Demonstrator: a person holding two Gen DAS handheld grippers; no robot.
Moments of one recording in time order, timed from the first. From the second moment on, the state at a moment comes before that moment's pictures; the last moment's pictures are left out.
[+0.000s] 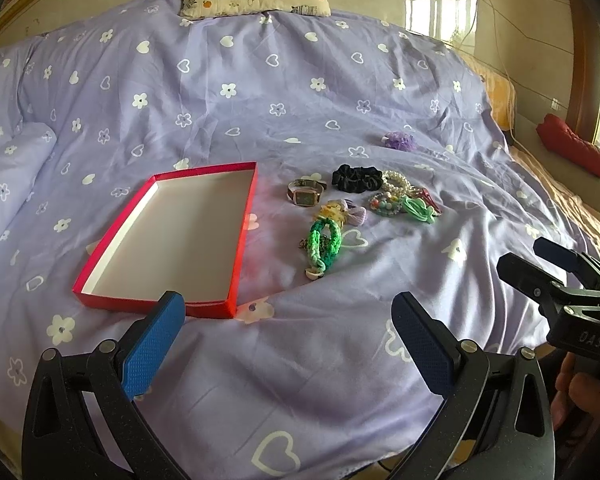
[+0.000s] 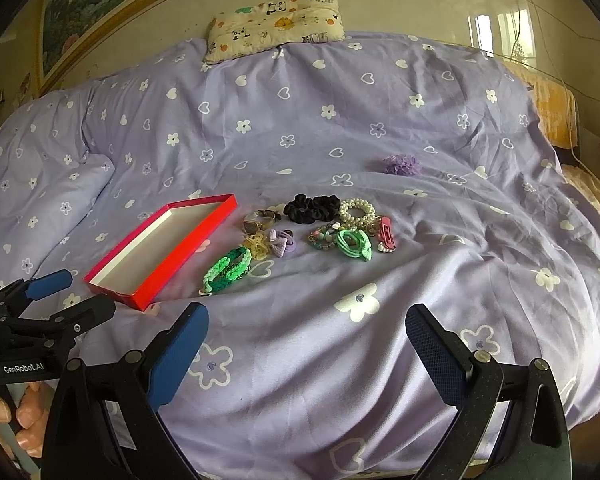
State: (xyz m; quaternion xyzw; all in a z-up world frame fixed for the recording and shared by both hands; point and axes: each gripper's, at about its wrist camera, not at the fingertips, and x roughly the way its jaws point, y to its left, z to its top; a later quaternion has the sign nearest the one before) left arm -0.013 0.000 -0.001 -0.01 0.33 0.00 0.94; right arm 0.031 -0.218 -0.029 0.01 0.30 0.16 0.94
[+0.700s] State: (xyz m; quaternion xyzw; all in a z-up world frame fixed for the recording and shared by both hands) left arm -0.012 -0.002 -0.004 -0.01 0.33 0.00 0.94; right arm 0.029 -0.214 -0.028 0.01 0.30 0.16 0.94
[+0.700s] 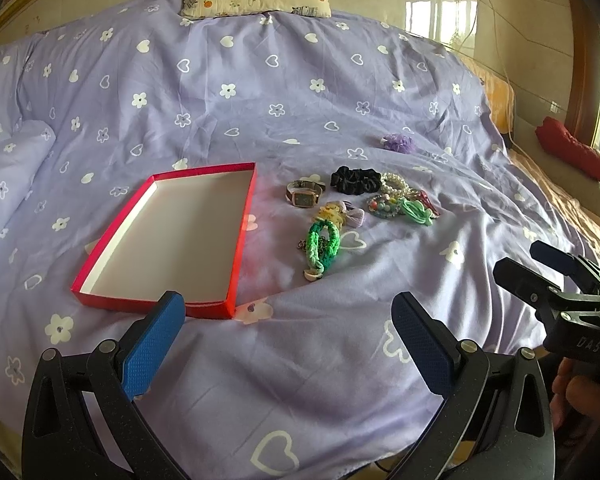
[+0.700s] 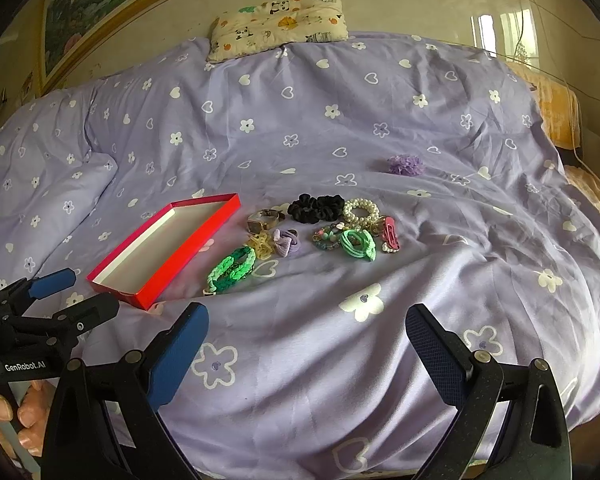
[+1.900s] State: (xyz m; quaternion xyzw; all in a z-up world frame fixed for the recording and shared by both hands) left arm 0.103 0.006 -0.042 -0.04 0.43 -0.07 0.90; right arm 0.146 -0.219 -0.059 0.05 0.39 0.17 0.90
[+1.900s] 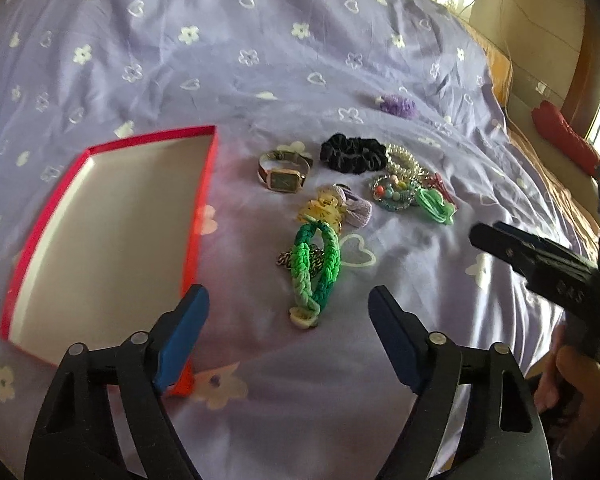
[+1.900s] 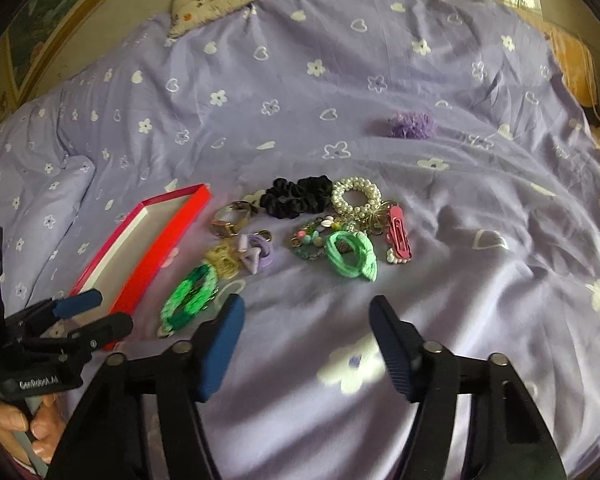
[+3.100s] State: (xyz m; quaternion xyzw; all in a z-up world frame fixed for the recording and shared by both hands) left arm 0.109 0.029 -0.041 -0.09 0.44 -0.13 0.89; right arm 0.160 -0.182 -0.062 0.07 0.41 0.22 0.88
